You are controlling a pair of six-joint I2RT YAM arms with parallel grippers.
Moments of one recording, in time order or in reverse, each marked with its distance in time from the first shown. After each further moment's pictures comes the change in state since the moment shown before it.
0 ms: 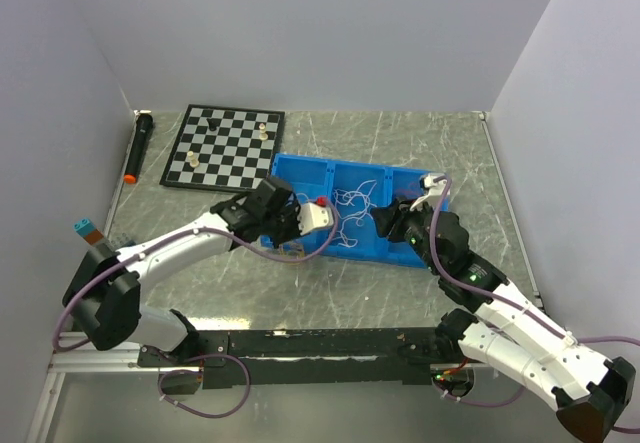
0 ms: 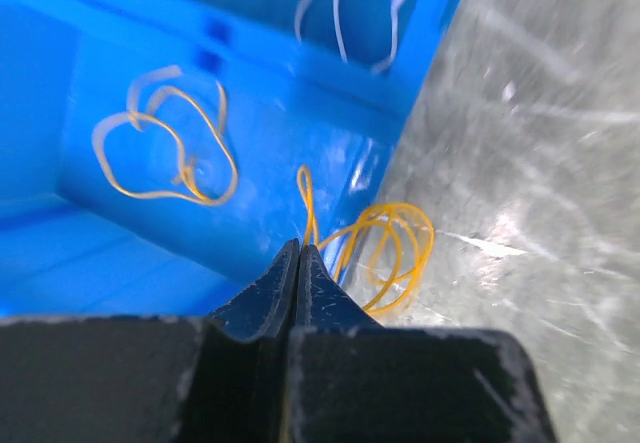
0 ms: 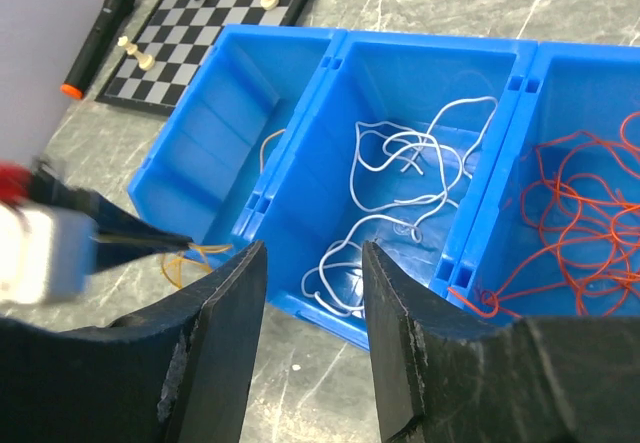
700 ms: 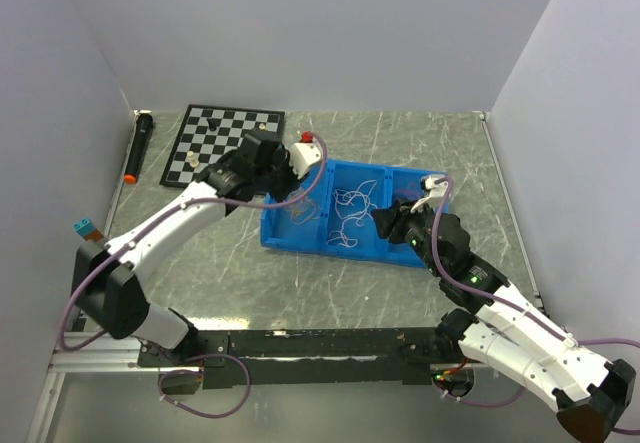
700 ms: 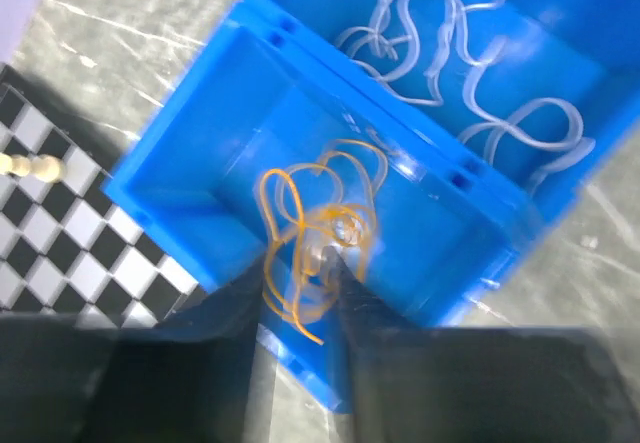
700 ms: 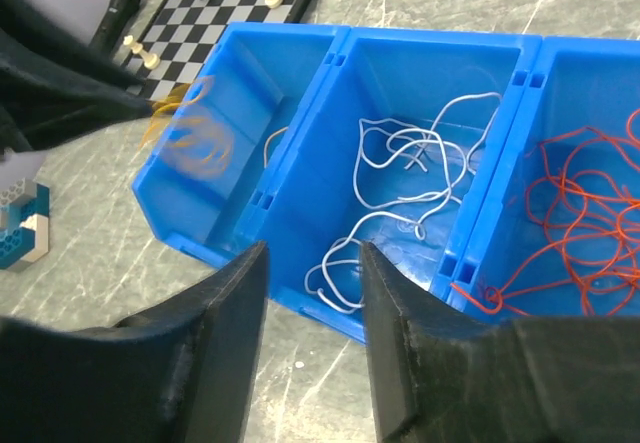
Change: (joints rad) left arm 0.127 0.050 0.323 -0.069 -0.025 -0.192; right arm 0.000 -0.019 -0.013 0.002 -0.008 0.007
